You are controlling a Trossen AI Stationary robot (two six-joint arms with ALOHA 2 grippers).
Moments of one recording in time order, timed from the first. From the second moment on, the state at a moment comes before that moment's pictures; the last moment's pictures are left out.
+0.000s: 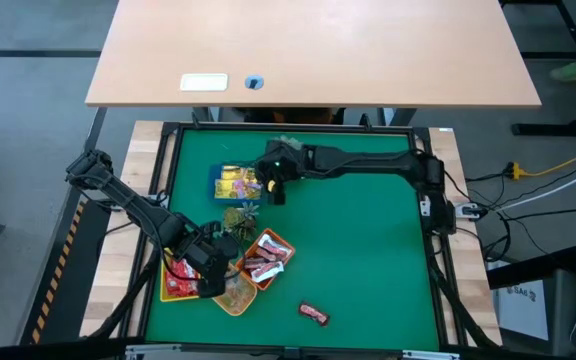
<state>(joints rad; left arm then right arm) -0.56 1.43 1.22 -0.97 -0.16 -0.78 -0.14 2.07 1.77 -0.42 0.06 -0.36</state>
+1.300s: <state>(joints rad) -0.57 1.43 1.22 -0.61 -0.26 -0.35 0.47 2.04 1.90 -1.16 -0.36 0.24</state>
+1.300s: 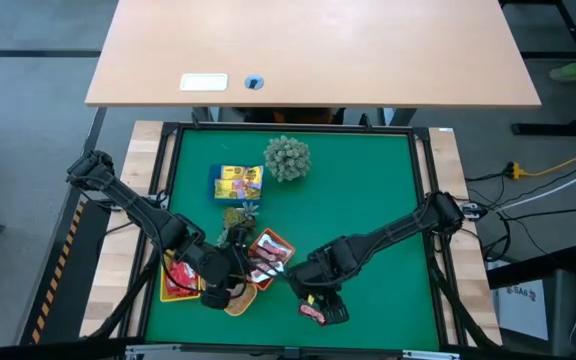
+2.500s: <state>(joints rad) -0.59 1.44 1.22 -0.50 0.08 -0.37 0.80 1.94 1.84 -1.31 0.24 0.86</state>
